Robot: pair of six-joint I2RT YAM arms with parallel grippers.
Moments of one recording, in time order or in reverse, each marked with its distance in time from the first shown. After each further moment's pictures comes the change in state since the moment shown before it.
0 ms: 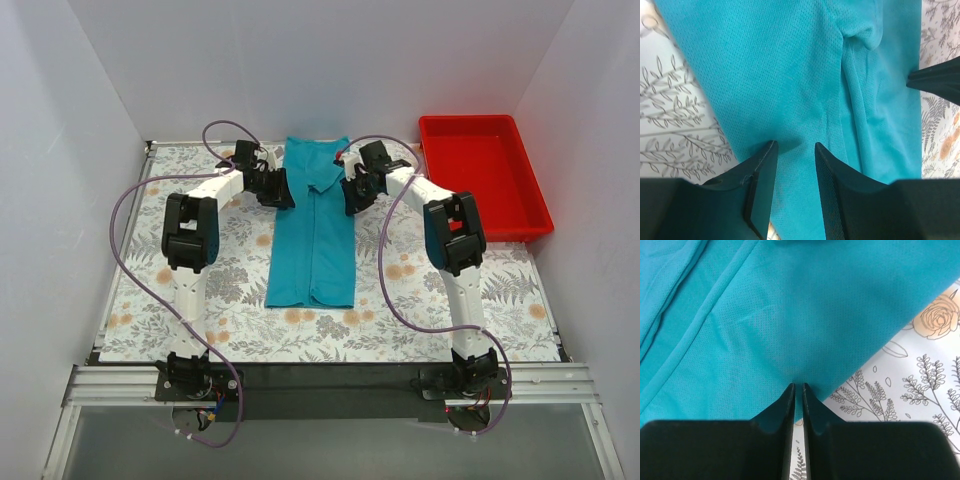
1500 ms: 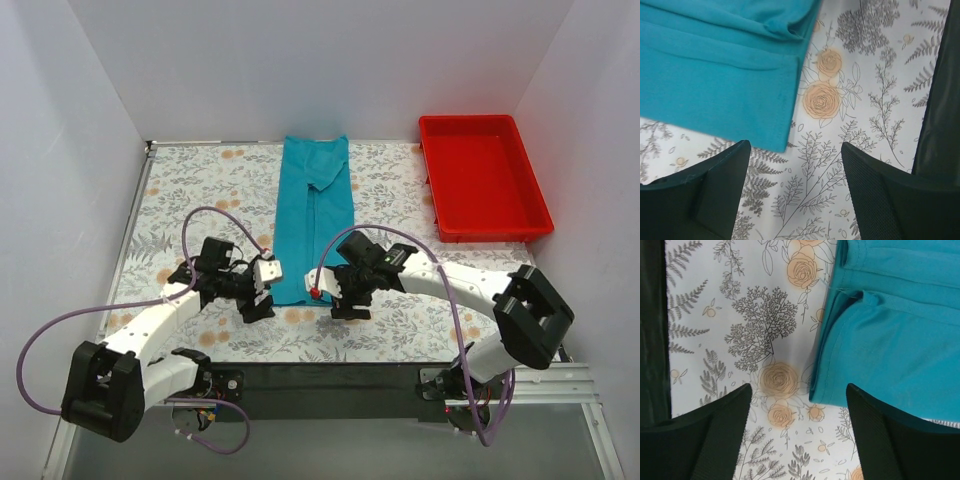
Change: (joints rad) left arm -0.110 -1.228 -1.191 -0.049 0.188 0.914; right arm 0.491 -0.850 -0.888 -0.044 -0.009 -0.572
